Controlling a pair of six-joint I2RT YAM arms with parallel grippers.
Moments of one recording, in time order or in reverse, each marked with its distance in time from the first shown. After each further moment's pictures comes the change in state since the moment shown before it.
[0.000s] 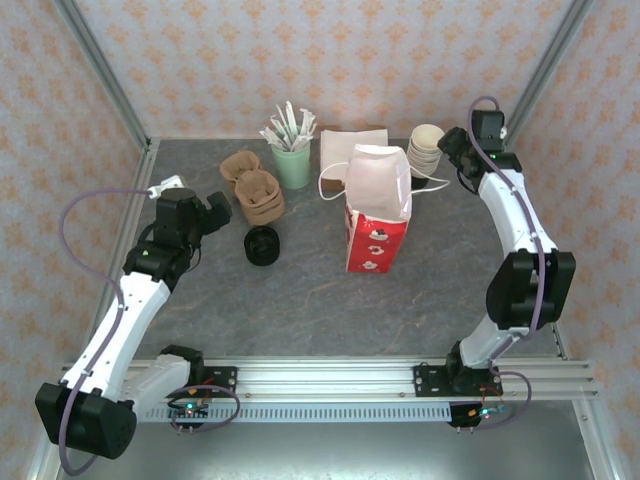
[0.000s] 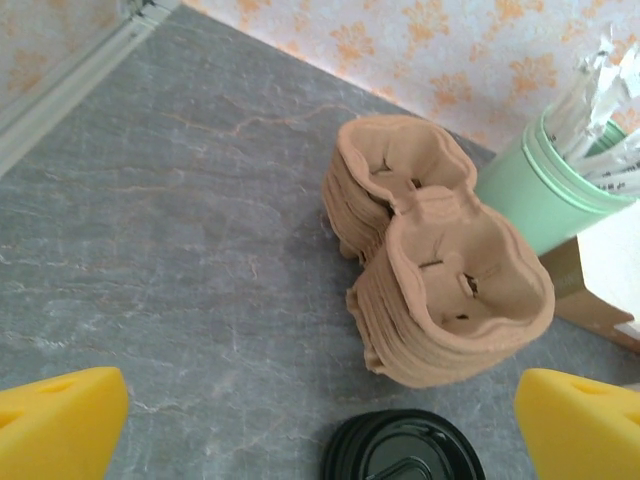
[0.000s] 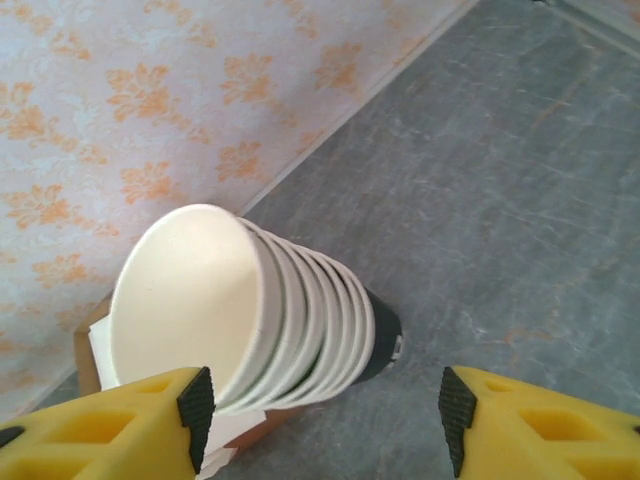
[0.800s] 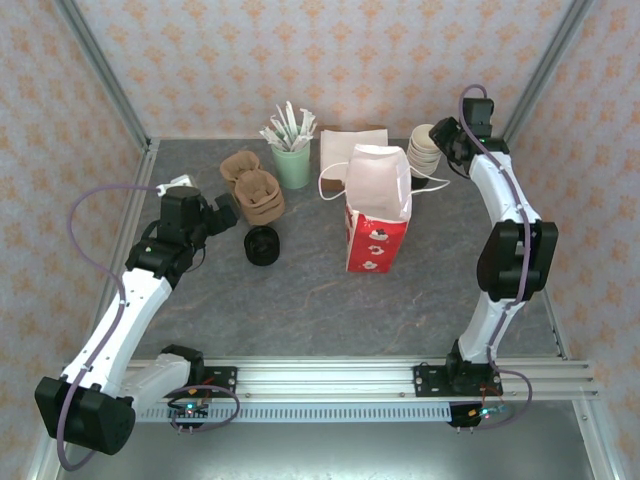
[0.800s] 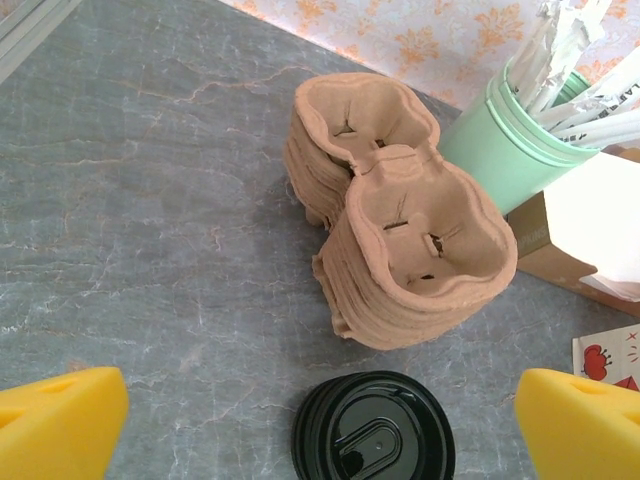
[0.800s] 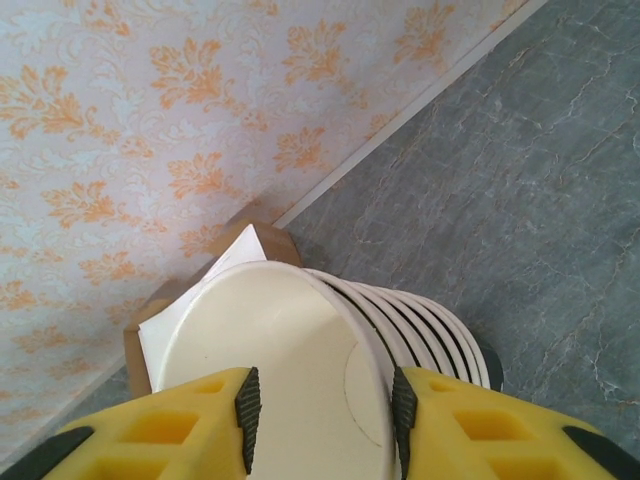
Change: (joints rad) left arm -0.025 0.020 0.021 -0.029 0.060 0.001; right arm 0.000 0.211 0.177 0.042 -0.120 0.019
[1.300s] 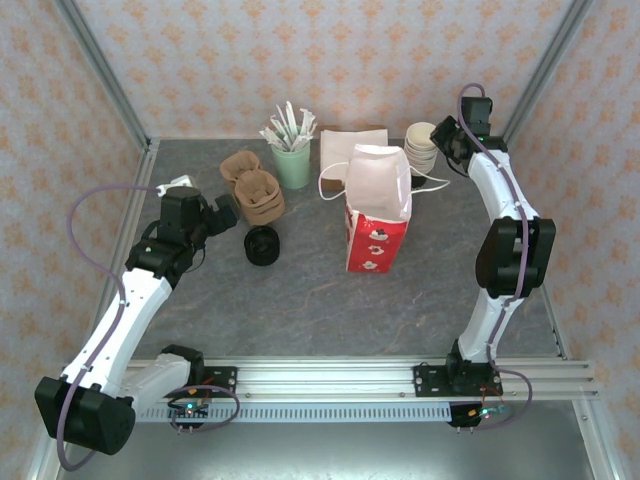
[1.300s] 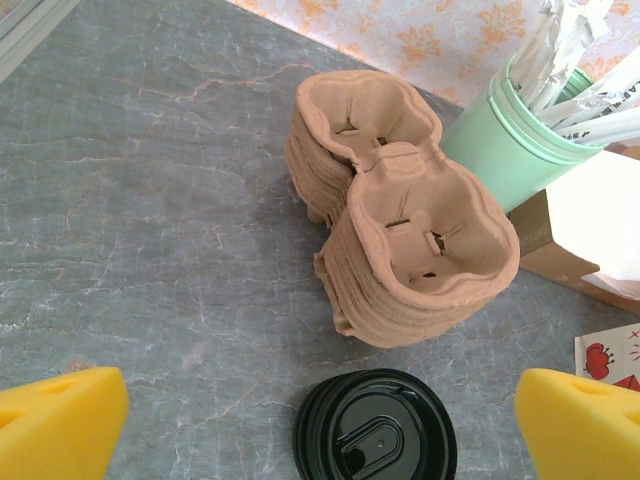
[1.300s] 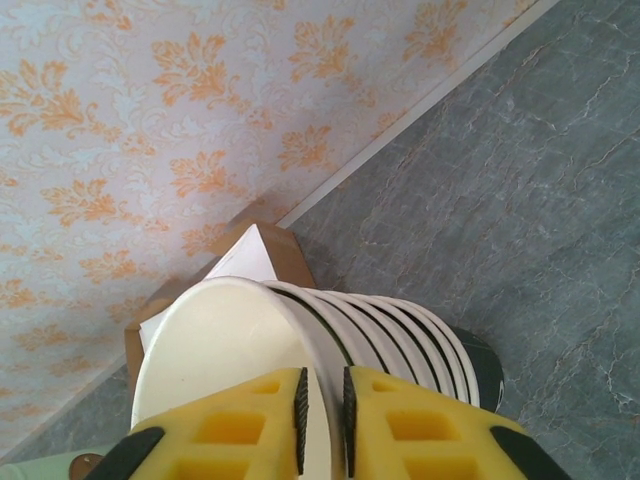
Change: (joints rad) left arm 0.000 0.000 0.000 -0.004 0.000 0.000; right arm 0.000 0.023 0.023 0.002 -0.012 -0.009
